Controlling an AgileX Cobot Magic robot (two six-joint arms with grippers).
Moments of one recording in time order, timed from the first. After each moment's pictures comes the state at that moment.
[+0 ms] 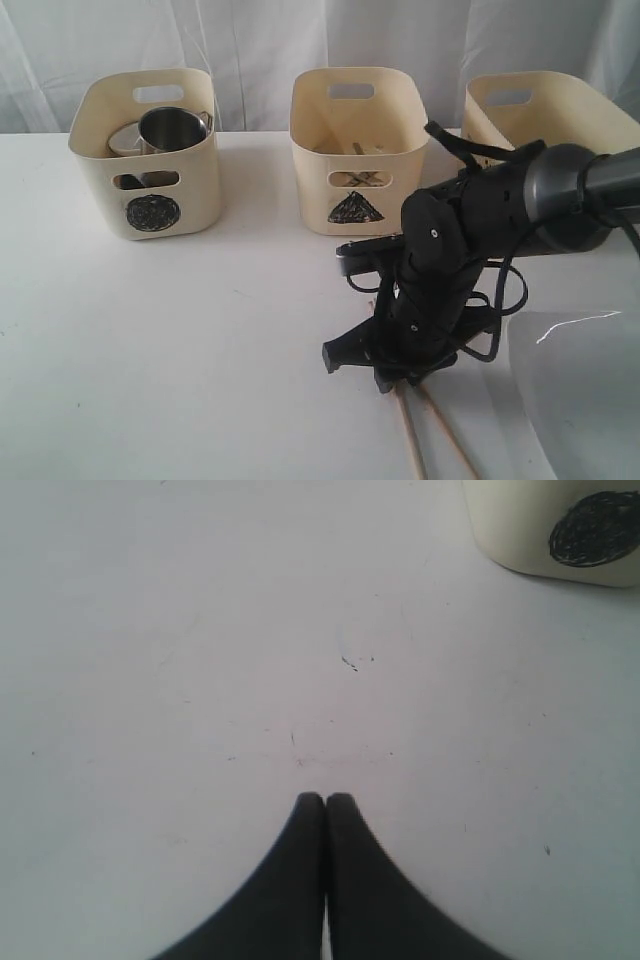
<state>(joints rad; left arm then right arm) 0.15 0.10 0.02 -0.10 0.42 -0.08 0.47 1.85 -1.03 0.07 0.69 0.24</state>
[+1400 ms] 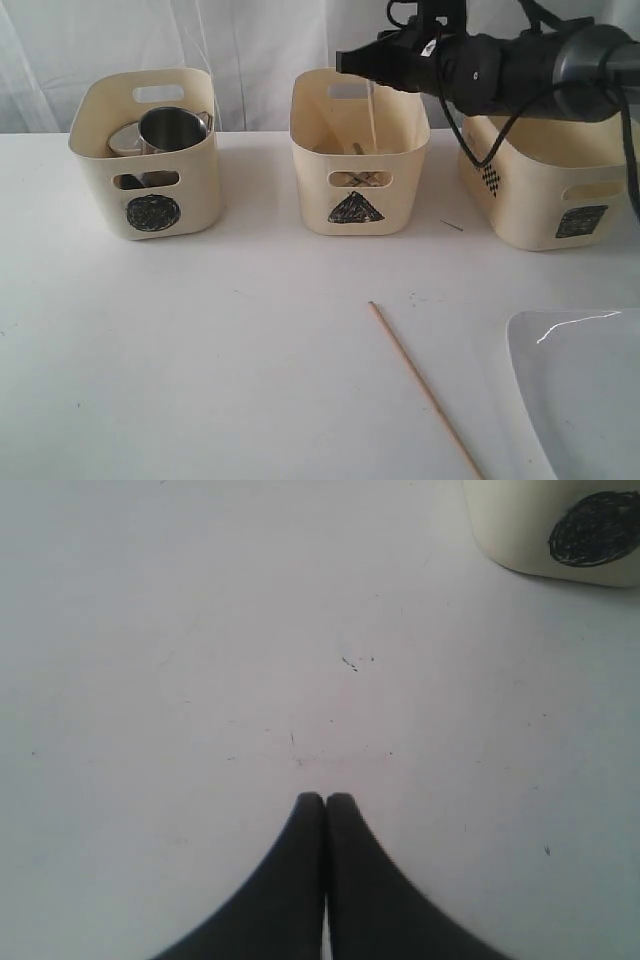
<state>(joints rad) 0.15 0.10 0.02 -0.10 0.42 -0.08 0.21 1.98 -1.49 0.22 -0.16 -0.12</state>
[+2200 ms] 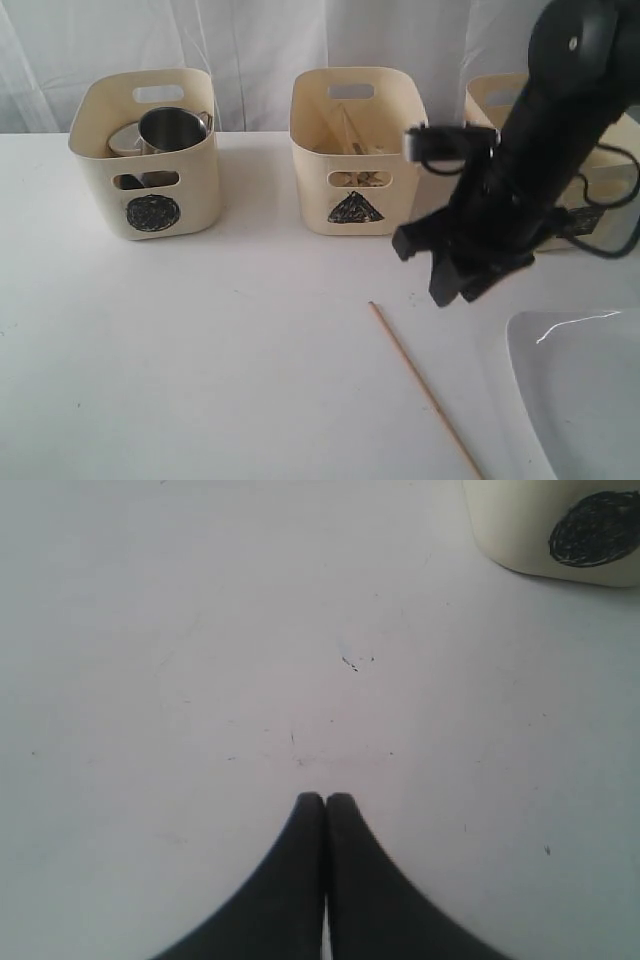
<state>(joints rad) 0.15 0.10 0.02 -0.10 0.42 -0.08 0.21 1.66 -1.21 0.23 1.08 -0.11</state>
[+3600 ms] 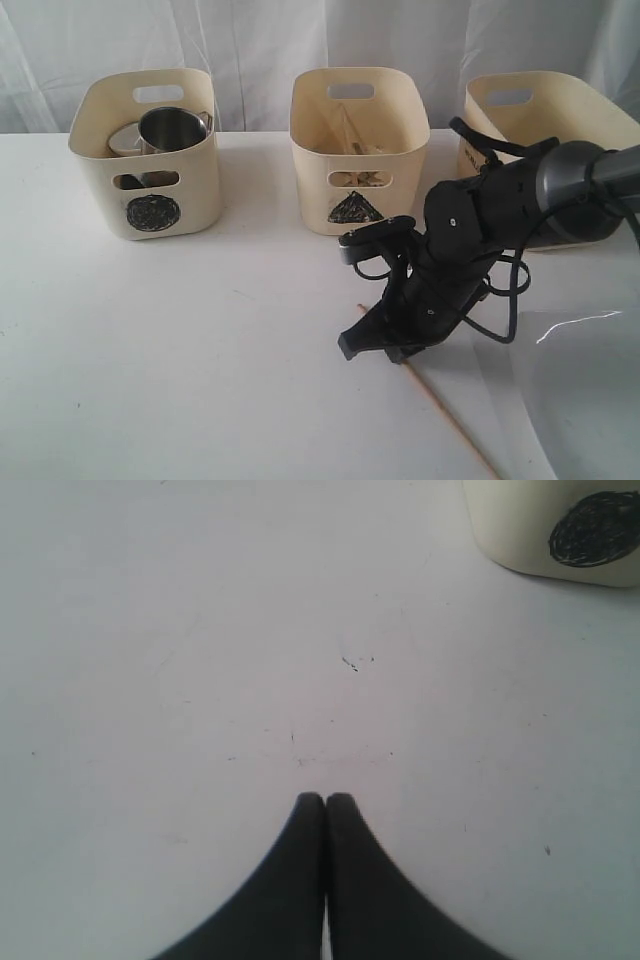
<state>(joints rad) 0.15 0.10 0.02 -0.10 0.42 -0.08 0.39 1.88 -1.03 0.12 0.57 -0.08</state>
